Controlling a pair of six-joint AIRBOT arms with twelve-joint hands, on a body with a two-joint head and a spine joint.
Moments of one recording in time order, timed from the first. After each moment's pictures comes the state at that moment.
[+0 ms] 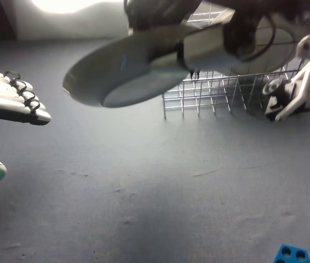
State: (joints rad) left arm 0.42 -0.76 1.38 1.68 -0.79 -0.52; right arm 0.02 -0.99 0.75 0.99 0.30 -1.60
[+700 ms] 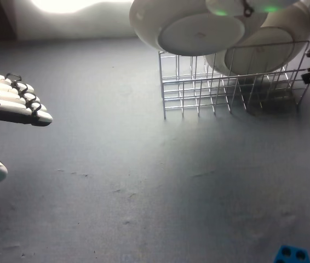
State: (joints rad) left arm 0.43 -0.76 1.38 1.68 -0.79 -0.52; right arm 0.03 -0.92 0.86 1.19 0.36 -1.63
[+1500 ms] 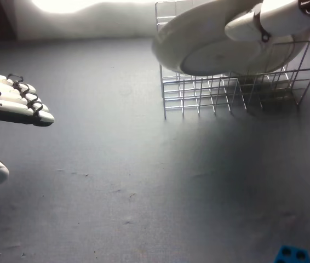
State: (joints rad) left arm 0.42 -0.77 1.39 1.68 -0.79 -0.53; right arm -0.03 -0.90 0.89 1.19 0.29 -1.68
